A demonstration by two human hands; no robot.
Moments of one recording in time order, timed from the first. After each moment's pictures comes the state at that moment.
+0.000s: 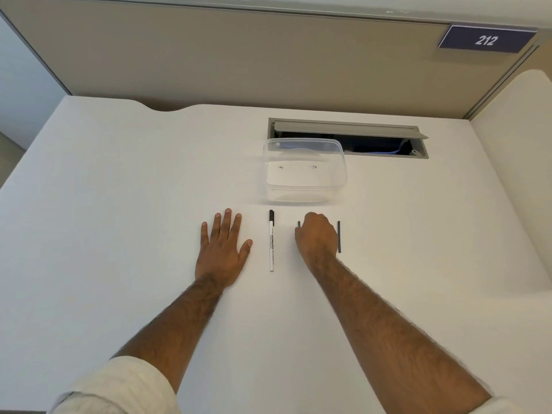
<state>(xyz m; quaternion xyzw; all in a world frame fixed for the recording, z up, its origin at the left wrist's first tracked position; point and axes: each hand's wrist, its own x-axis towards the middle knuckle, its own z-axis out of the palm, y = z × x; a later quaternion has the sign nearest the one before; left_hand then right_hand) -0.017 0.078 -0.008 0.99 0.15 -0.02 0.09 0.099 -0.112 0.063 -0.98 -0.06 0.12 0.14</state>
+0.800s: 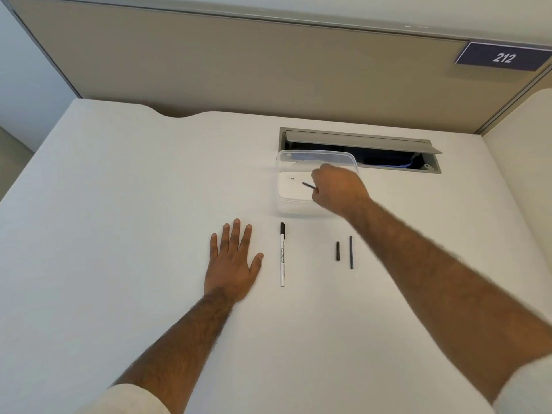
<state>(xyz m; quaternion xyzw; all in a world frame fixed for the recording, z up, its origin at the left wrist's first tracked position) -0.017 0.079 -0.009 0.98 0.15 -0.02 0.10 0.208 -0.090 0.138 -0.94 -0.34 0.02 -0.03</state>
